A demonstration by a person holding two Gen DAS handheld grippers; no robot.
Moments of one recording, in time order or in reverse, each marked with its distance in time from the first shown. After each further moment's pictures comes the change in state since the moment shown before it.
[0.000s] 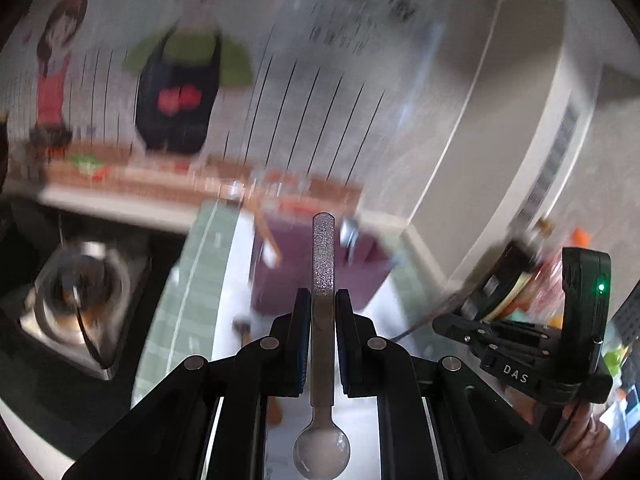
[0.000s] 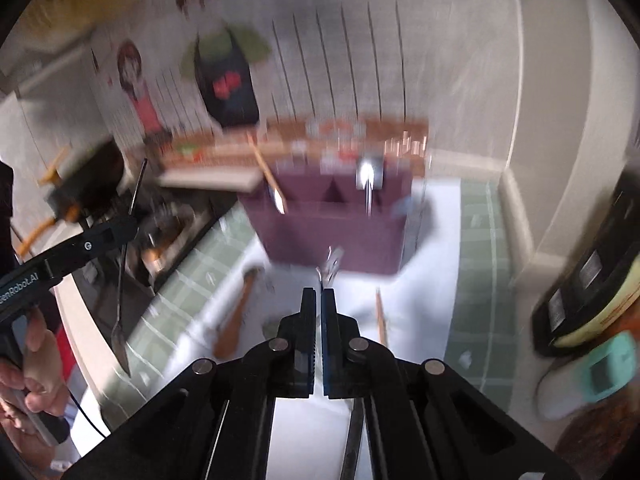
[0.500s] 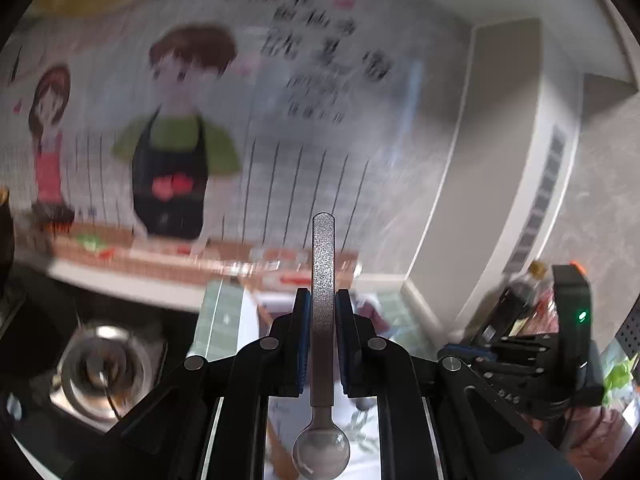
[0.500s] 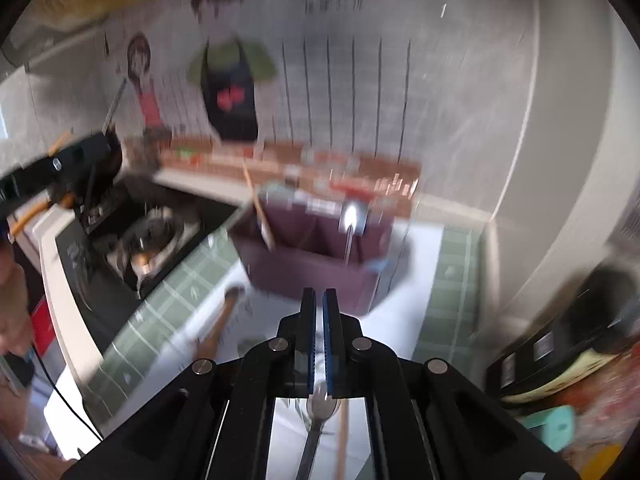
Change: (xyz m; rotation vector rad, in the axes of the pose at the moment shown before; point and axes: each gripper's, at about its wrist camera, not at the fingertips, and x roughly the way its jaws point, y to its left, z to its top) left arm -0.009 -0.004 0.047 0.077 -0.093 0.034; right arm 0.014 -0.009 0.027 -0.125 0.056 -0.038
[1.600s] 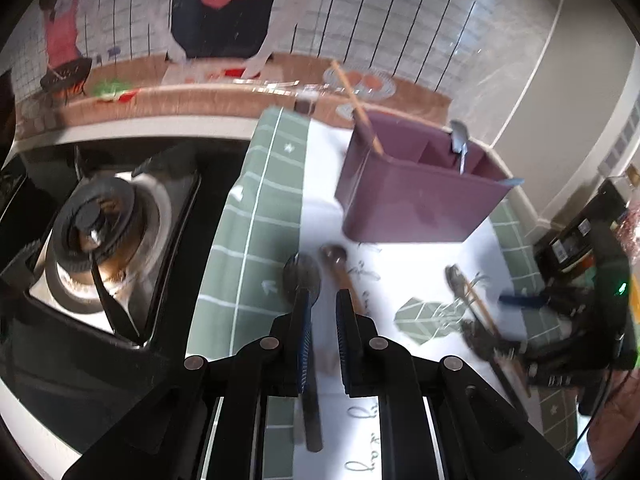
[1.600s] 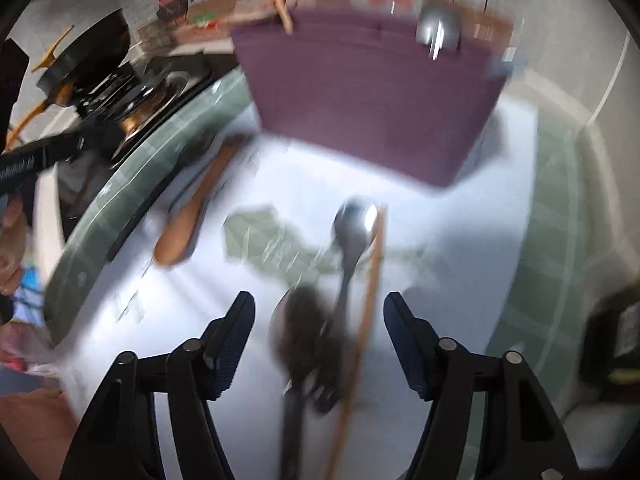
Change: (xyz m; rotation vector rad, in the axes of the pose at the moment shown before) left arm 0.085 0.083 -0.117 -0.086 0.430 0.131; right arm 0.103 0.017 -0.080 -0.121 0.296 0.067
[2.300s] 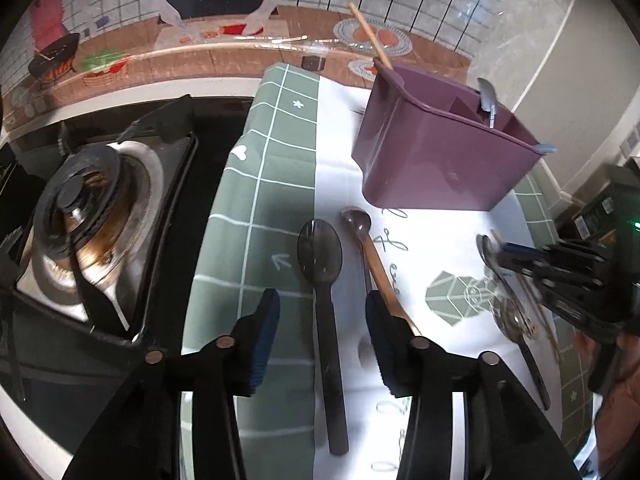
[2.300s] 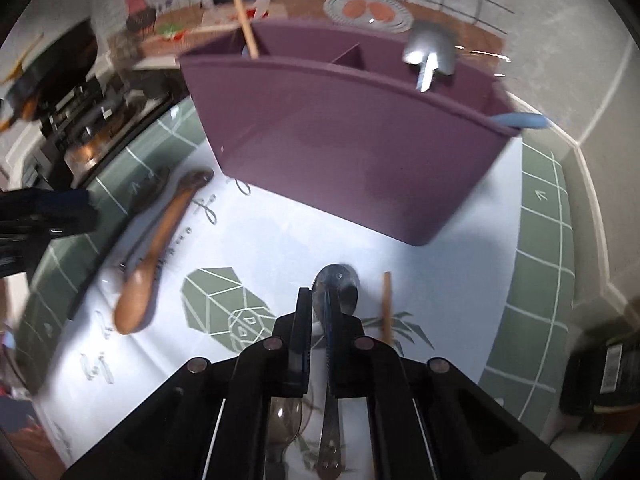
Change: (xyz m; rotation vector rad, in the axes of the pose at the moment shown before) left arm 0.041 0.009 0.001 0.010 0.131 0.018; right arm 0.026 -0.008 0.030 0.061 -0.012 -0.064
